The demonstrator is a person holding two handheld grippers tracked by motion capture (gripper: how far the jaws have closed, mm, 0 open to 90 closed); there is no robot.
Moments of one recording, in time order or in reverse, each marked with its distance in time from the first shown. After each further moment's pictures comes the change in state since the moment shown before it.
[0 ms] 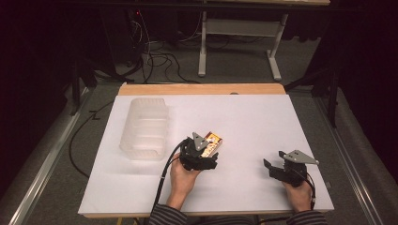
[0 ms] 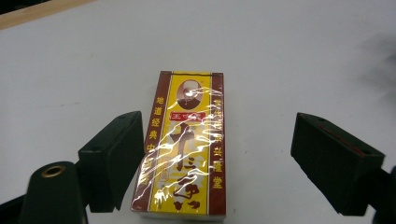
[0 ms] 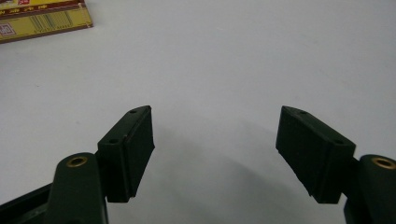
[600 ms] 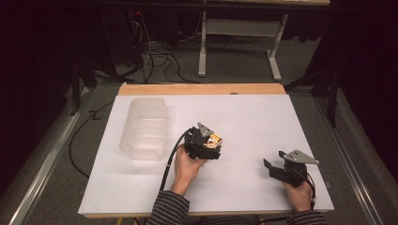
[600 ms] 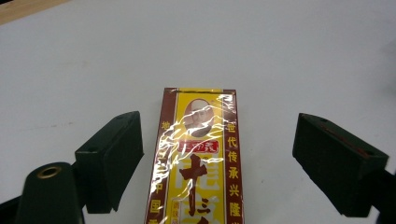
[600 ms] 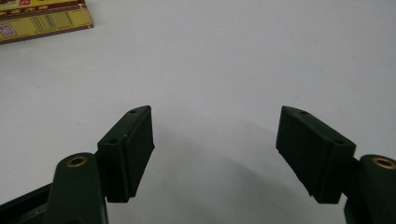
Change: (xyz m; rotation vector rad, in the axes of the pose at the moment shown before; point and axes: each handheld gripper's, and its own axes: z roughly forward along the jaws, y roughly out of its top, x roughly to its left) left arm 0.011 0.025 0.027 0.074 -0.013 0.007; right arm 0.000 0.000 0.000 -0.001 0.002 0.004
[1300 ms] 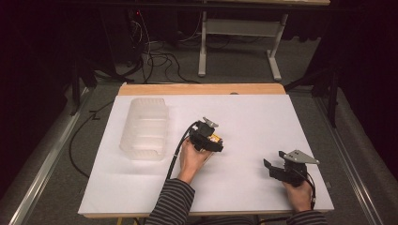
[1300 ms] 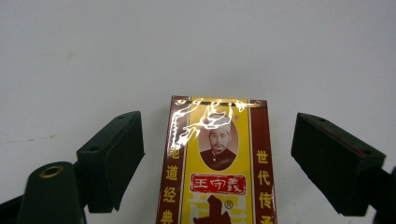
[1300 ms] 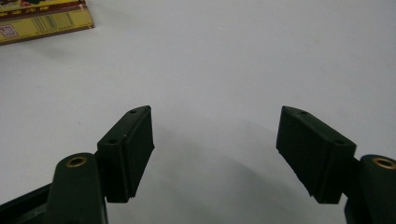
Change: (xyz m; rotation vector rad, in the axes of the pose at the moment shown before) left arm 0.010 0.014 0.042 0.102 0.016 -0.018; right arm 0.000 0.000 0.000 0.003 0.004 0.009
